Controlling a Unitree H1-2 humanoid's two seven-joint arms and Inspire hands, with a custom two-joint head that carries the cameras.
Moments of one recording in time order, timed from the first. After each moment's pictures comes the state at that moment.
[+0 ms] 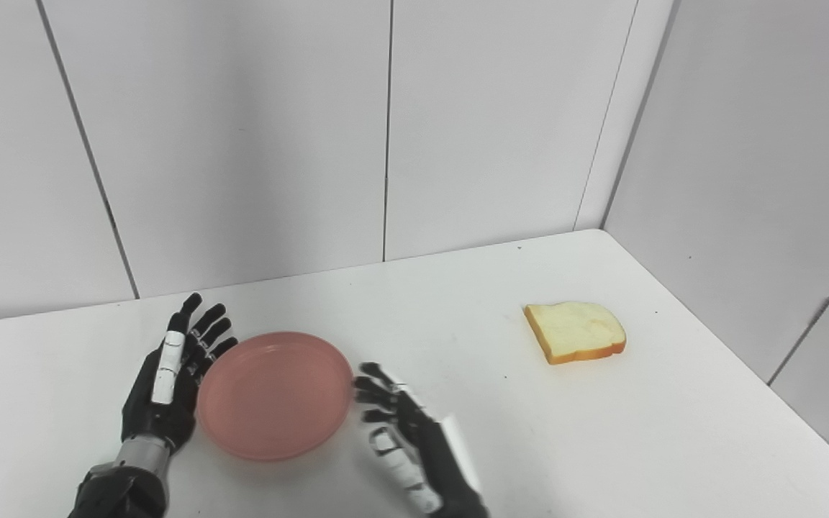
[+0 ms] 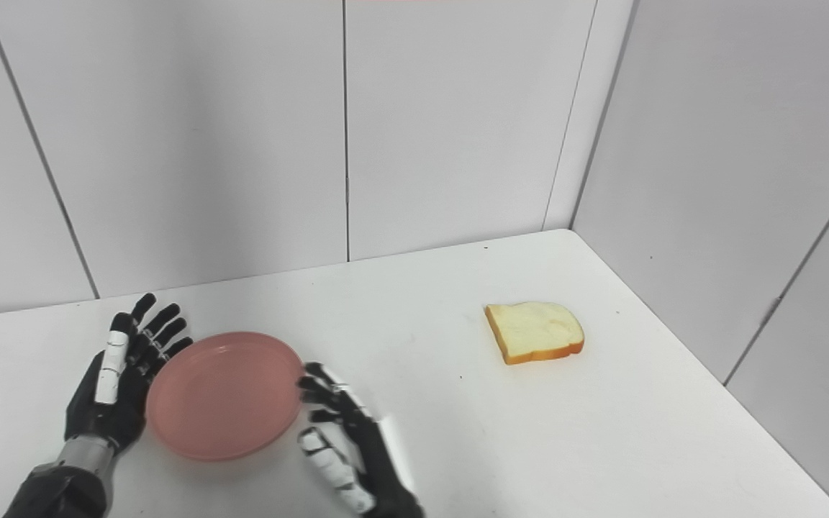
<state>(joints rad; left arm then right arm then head) -0.65 -0.04 0.10 0.84 -0.25 -0.22 -0.32 0.10 0.05 0.06 -0.19 -0.25 -0.23 -0.08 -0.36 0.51</state>
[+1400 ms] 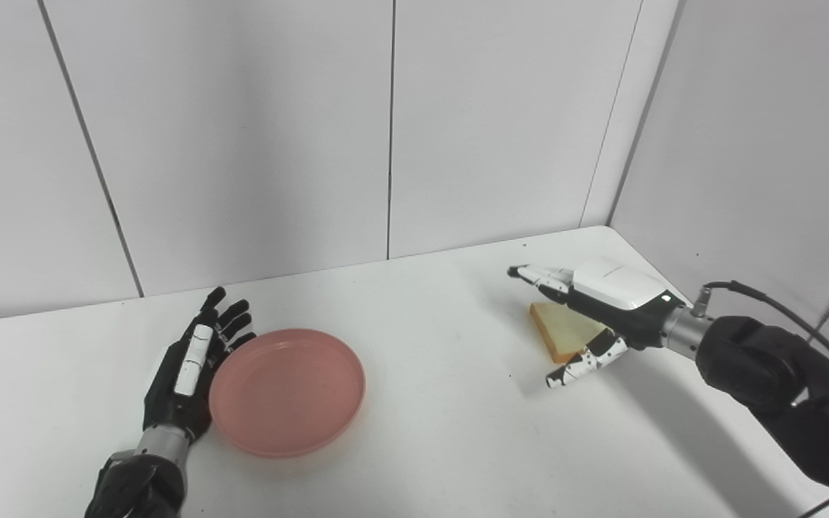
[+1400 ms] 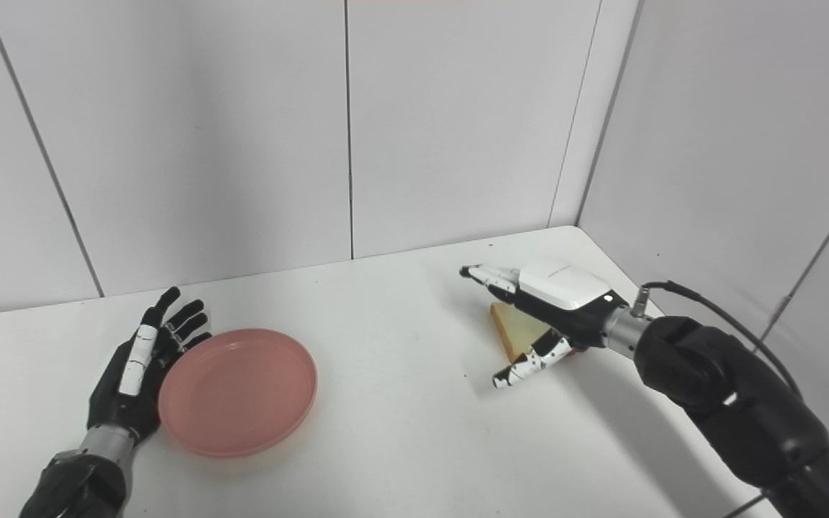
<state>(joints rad) -0.68 -0.05 0.08 0.89 -0.22 -0.26 -0.31 -0.28 -0.95 0.05 0.03 -0.53 -0.25 0.42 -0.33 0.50</state>
